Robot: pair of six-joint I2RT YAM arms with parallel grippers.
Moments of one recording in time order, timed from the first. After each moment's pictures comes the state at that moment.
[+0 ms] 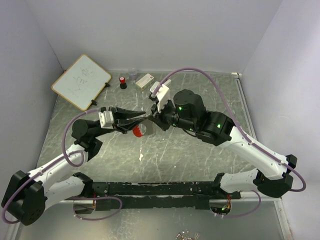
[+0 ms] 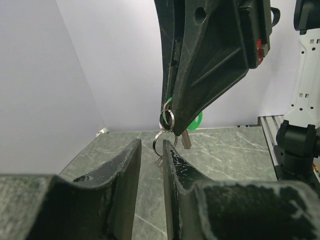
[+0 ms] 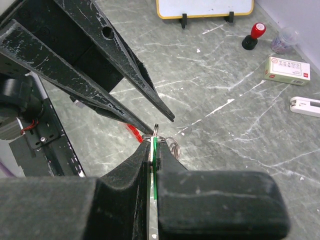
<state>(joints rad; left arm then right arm) -0.54 1.01 0.52 1.05 0.78 -0.14 1.05 1.24 1.51 -0.63 0.04 -0.05</state>
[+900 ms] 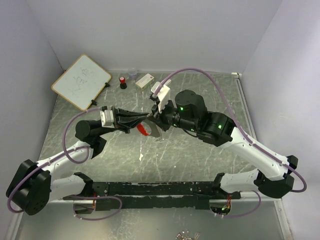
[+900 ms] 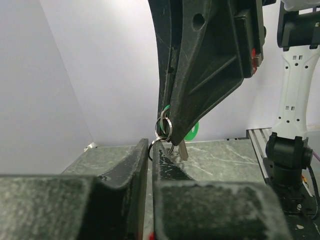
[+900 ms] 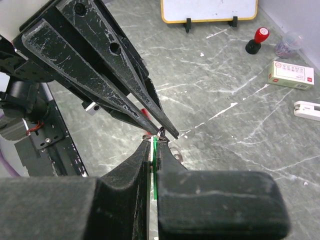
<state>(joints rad) -0.57 1.13 0.52 1.27 0.79 -0.25 1.05 1.23 1.49 -0.61 0.02 -0.04</state>
